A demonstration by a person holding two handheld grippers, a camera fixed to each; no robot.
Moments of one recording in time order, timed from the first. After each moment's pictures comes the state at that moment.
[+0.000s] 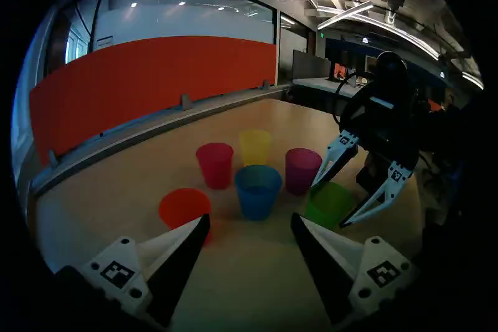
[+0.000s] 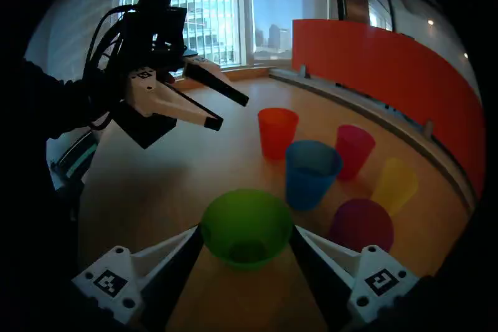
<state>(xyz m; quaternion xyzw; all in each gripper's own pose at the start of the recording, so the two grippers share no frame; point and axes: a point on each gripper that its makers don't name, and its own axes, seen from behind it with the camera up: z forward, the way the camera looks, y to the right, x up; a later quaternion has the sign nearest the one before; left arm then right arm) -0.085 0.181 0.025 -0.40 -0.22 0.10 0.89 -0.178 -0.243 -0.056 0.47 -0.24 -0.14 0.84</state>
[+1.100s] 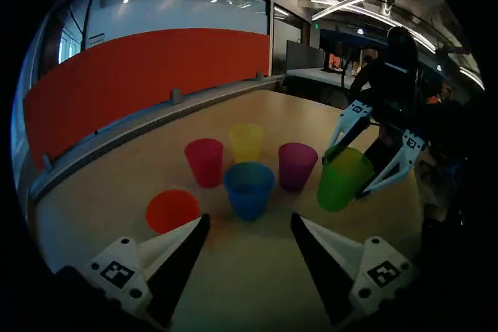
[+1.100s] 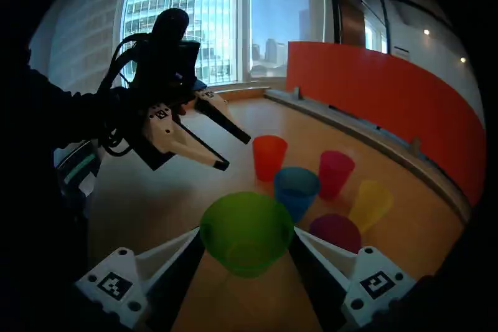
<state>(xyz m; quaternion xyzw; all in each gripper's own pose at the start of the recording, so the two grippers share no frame) -0.092 0.200 0.021 -0.41 -0.24 0.11 0.87 -0.125 -0.224 -0.061 0.46 -0.20 -0.13 0.86</state>
